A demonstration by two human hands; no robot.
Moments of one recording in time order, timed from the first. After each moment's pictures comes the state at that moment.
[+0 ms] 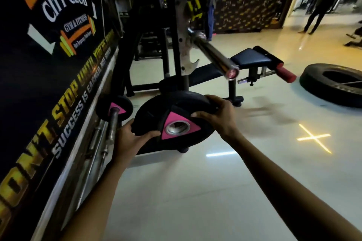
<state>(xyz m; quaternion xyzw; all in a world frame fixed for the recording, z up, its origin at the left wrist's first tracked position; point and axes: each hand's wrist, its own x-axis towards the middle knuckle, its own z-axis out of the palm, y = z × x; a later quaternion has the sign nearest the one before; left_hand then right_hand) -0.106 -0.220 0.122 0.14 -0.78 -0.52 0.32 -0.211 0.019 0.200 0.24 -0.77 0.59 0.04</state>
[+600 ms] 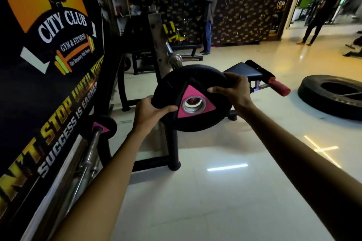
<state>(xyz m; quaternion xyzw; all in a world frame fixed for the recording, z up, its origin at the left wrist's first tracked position) -0.265 -0.096 0.222 0.10 -0.81 -0.49 0.31 -0.364 0.135 0.277 0.26 -0.75 0.61 0.08</state>
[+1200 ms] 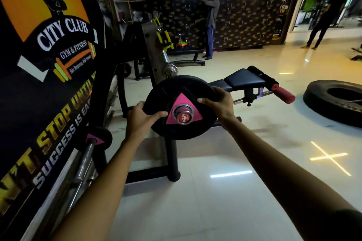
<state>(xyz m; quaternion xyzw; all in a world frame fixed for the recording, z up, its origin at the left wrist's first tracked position) -0.325 -0.106 0.221 0.16 -0.82 -0.43 0.34 -0.428 0.110 0.252 0.22 -0.72 0.65 0.04</state>
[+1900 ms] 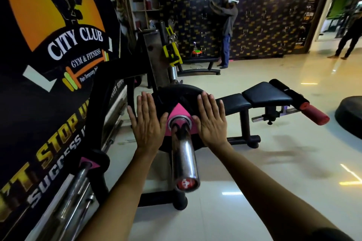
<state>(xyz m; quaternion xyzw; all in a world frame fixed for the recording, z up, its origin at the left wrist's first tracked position) -0.480 -0.150 0.209 0.20 -0.83 0.09 0.51 -0.576 0.007 0.201 0.35 -0.77 0.22 0.49</state>
